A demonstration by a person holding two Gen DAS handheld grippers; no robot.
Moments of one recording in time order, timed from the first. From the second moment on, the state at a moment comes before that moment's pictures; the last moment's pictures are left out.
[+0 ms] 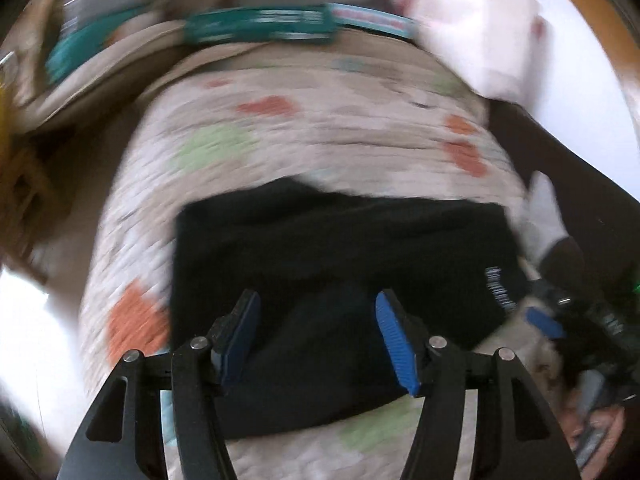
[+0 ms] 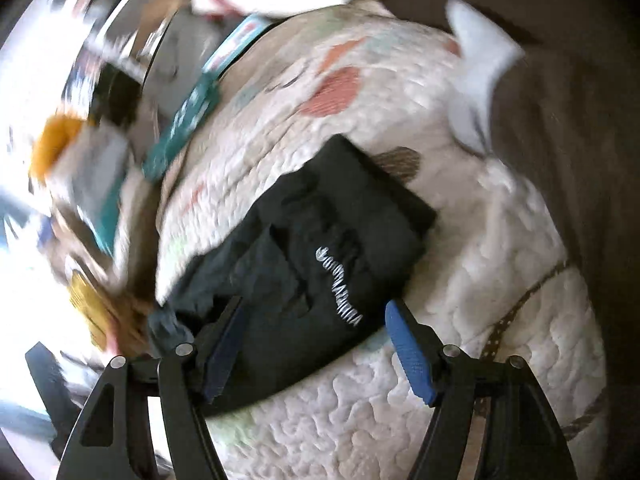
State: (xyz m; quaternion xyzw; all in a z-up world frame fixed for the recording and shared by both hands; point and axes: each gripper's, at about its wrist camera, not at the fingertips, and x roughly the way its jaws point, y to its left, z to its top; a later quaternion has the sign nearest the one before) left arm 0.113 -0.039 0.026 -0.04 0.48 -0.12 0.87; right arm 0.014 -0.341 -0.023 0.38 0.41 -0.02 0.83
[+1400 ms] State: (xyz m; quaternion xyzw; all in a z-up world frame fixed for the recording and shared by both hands) left arm 0.206 -0.194 0.042 0.05 0.49 -0.28 0.82; right arm 0.038 -0.312 0.006 0.31 0.35 0.01 0.88
